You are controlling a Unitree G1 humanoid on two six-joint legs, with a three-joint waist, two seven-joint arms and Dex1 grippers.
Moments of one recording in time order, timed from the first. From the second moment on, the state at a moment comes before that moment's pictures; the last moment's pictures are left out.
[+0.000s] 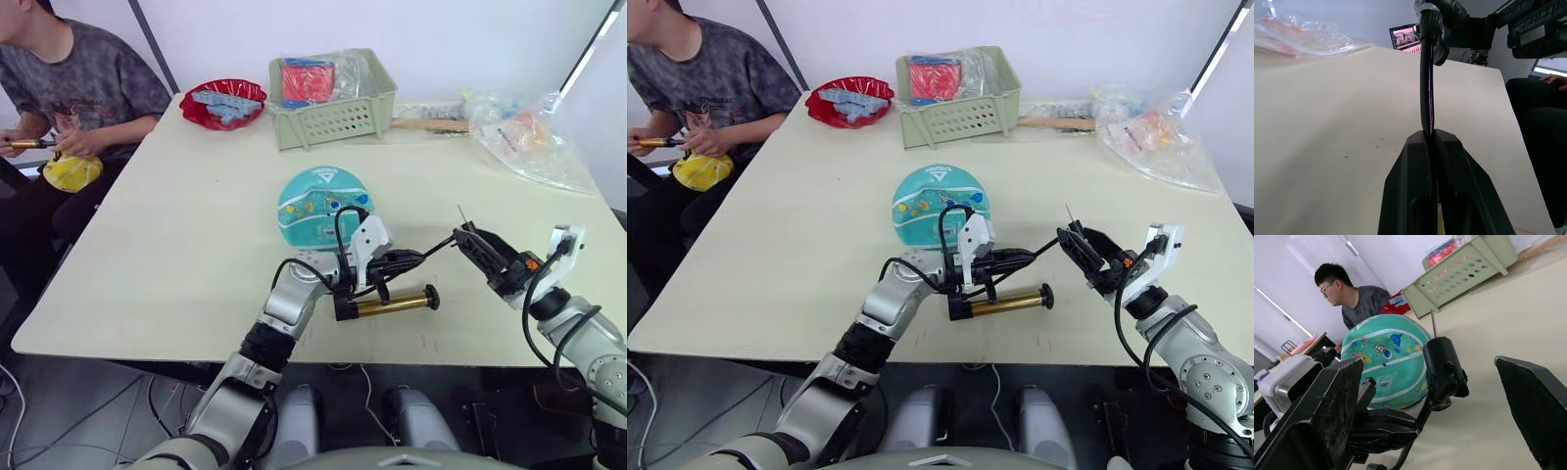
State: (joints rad) left arm -0.51 0.13 -0.32 0.21 -0.19 0.23 -0.92; right arm 0.03 -0.41 -0.31 -0.43 1.11 0.65 0.36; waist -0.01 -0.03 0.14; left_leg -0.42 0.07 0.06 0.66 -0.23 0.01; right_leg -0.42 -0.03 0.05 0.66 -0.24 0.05
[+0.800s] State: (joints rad) left arm -0.50 0.12 -0.32 0.21 -0.19 0.23 -0.92; right arm 0.03 -0.42 -0.31 -0.43 1.10 0.66 0.37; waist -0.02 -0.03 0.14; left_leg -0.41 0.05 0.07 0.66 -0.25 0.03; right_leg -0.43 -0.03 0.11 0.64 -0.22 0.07
